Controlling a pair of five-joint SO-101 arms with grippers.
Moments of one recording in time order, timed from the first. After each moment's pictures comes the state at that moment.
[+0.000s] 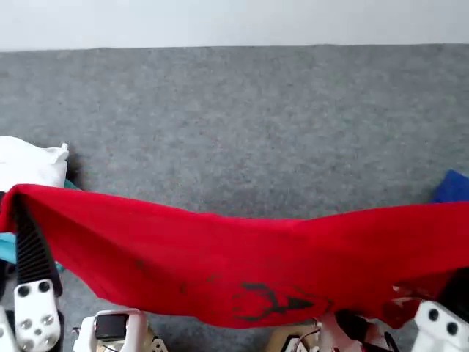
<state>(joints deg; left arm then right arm) -8.4 -61.1 -23.9 99.4 -10.6 15.3 -32.0 -88.0 98.3 58.5</state>
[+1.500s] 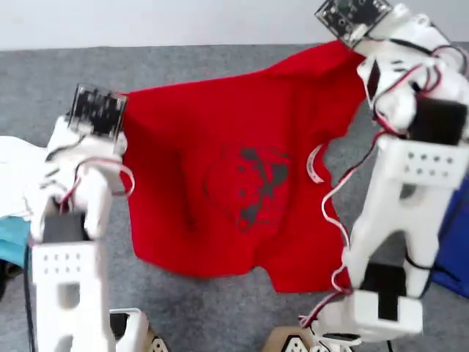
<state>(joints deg) -8.1 -41.0 36.7 38.8 -16.7 5.7 2.3 -41.3 69.6 54.5</state>
